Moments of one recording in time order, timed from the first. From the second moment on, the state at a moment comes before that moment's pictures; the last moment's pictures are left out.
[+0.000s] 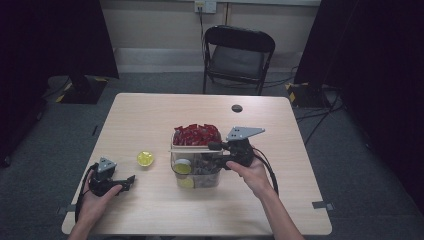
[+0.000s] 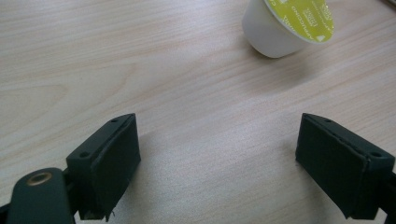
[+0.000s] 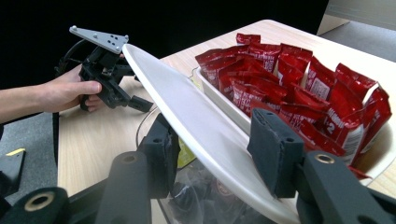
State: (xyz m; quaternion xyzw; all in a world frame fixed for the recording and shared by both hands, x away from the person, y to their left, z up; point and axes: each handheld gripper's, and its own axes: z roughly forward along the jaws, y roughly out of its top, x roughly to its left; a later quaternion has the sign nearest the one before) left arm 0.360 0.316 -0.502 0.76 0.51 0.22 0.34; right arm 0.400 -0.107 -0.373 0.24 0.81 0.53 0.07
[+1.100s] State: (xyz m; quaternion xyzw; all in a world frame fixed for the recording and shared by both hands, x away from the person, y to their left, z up) left arm 0.360 0.316 -0.502 0.76 0.51 0.22 0.34; right arm 0.385 -0.108 -0.384 0.23 0.81 0.53 0.09
